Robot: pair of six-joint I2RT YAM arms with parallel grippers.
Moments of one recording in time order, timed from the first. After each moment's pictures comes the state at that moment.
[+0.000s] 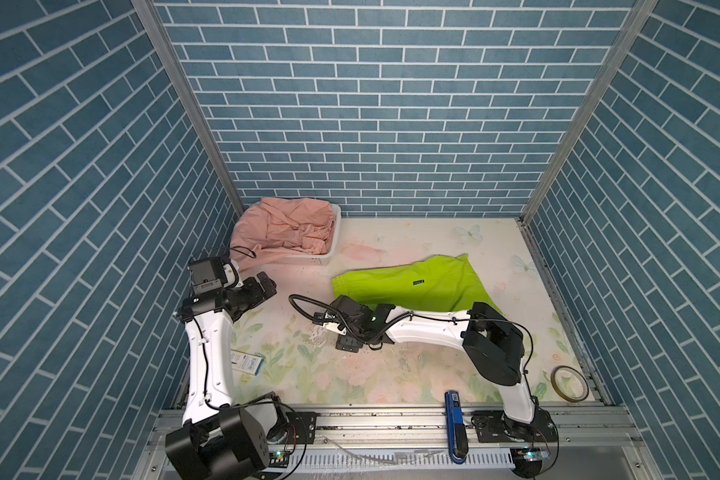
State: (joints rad) left arm 0.40 1.11 1.01 -0.85 0.36 -0.26; right arm 1.21 2.08 1.50 -0.40 0.21 -0.42
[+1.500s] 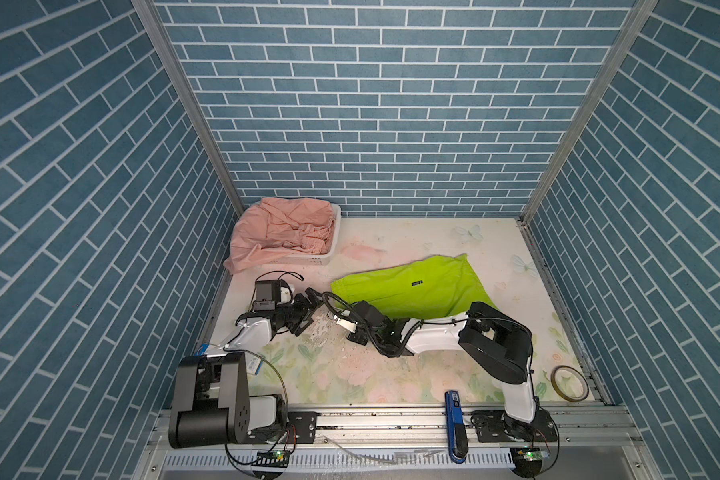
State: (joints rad) left arm 0.04 1.34 0.55 -0.12 0.66 -0.82; right arm 1.17 1.99 1.12 0.24 0.23 -0.34
